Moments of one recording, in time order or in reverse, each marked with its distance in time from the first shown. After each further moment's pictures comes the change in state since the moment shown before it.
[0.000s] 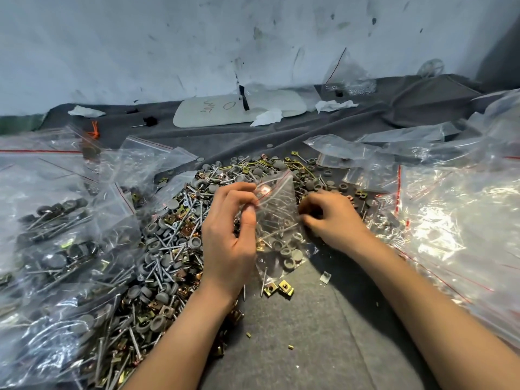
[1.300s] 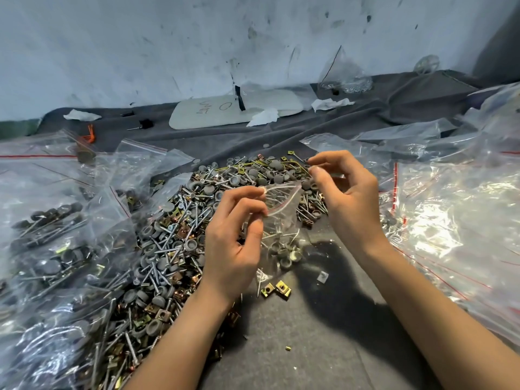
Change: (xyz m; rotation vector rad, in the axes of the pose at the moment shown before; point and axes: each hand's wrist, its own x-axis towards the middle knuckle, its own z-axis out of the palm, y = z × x) left_hand -0.003 -0.006 0.001 0.002 -0.126 0.071; right_hand -0.009 -0.027 -0.018 0.695 0.555 -0.065
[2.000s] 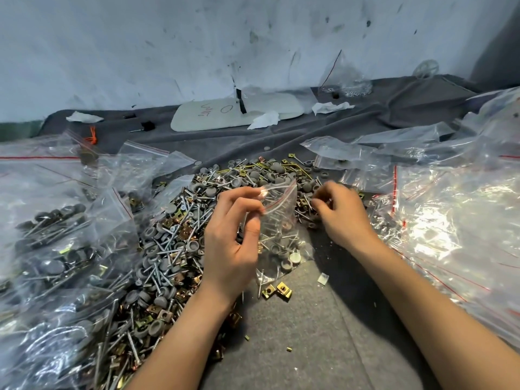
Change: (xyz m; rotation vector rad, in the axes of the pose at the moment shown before) left_hand 0.001 0.000 -0.001 0.011 0.042 -0.012; right_hand 0.007 0.037 -0.004 -0.647 -0.285 0.250
